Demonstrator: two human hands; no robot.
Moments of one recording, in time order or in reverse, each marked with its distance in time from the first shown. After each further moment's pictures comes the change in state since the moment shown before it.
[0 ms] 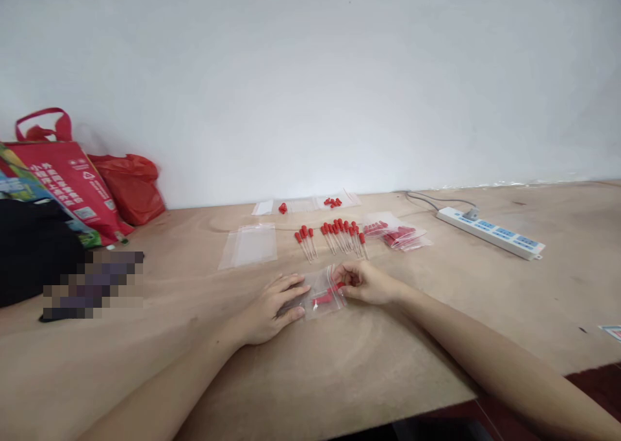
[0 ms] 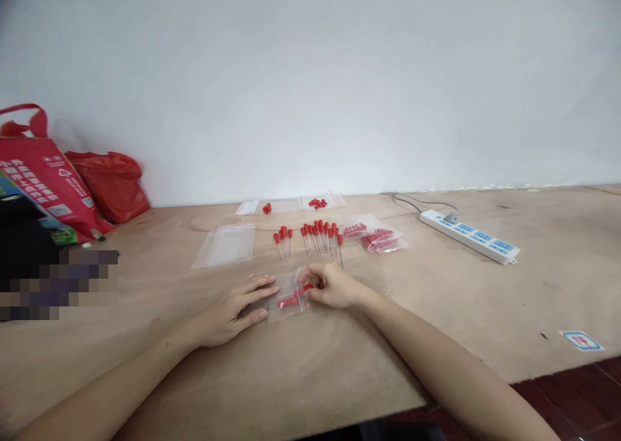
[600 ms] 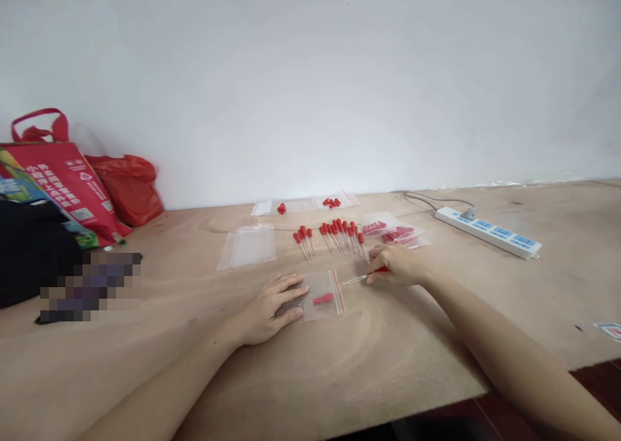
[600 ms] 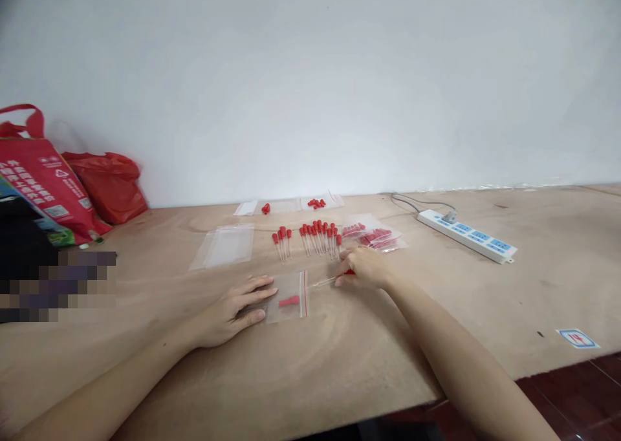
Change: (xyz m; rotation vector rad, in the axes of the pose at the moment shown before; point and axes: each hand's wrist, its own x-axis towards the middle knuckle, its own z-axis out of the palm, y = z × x) left_hand 0.000 -0.003 -0.001 0.018 -0.055 -0.018; right_hand -0.024 0.001 -0.067 -0.852 -0.082 -0.113
